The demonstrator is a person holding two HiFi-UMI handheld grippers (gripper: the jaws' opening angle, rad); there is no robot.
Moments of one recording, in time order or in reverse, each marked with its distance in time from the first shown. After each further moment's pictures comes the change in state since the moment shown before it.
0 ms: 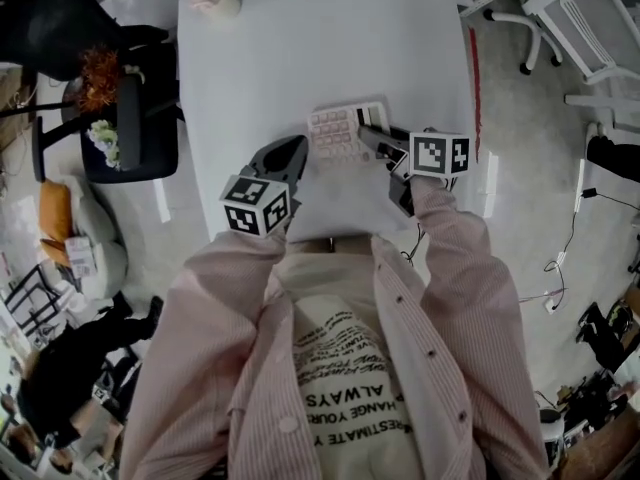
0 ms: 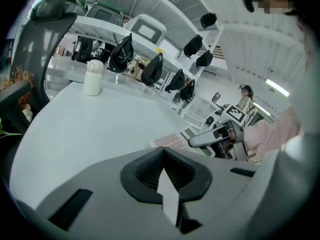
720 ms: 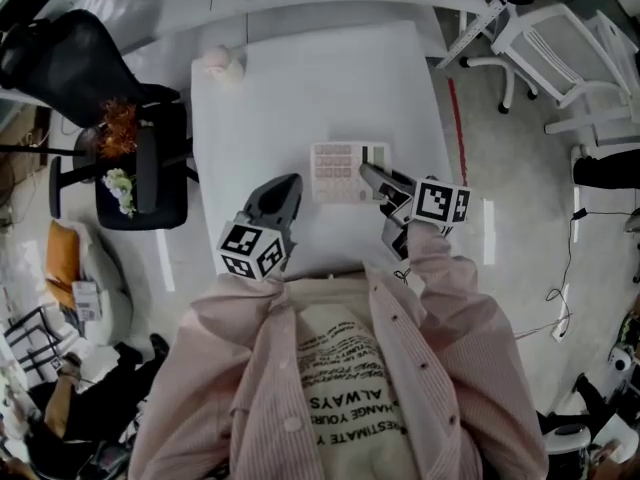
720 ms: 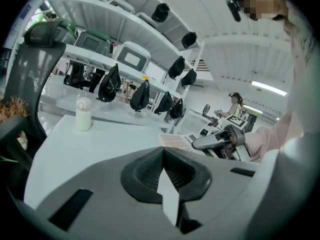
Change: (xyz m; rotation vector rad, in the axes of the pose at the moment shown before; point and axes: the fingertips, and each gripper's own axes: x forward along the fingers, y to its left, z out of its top) left arm -0.044 -0.040 0.070 0.122 -0.215 -0.051; right arm -0.067 0.061 0.039 0.070 -0.265 0.056
